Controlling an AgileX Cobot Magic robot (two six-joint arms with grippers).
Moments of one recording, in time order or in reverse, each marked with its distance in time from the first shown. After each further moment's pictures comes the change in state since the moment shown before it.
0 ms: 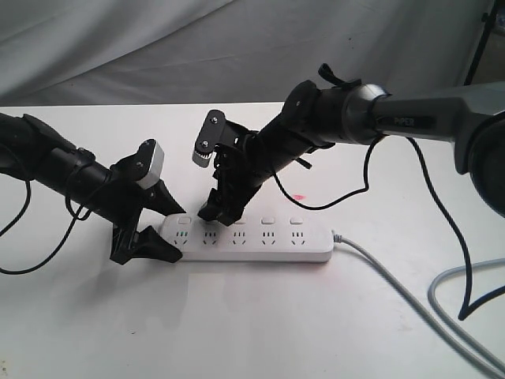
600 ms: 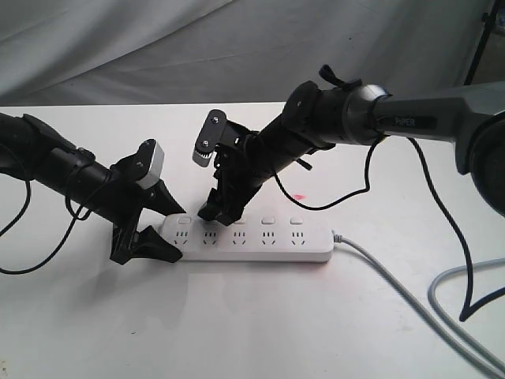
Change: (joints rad) left arm 0.000 0.000 0.000 0.000 0.000 0.000; right arm 0.000 -0.012 0.000 0.025 -0.007 -0.007
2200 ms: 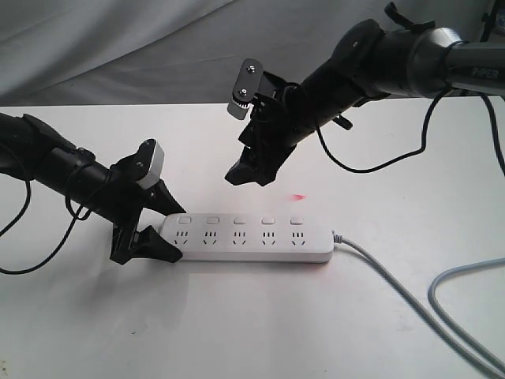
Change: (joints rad) left arm 0.000 0.000 0.000 0.000 0.000 0.000; right arm -0.112 -0.158 0.013 0.000 0.161 -0.033
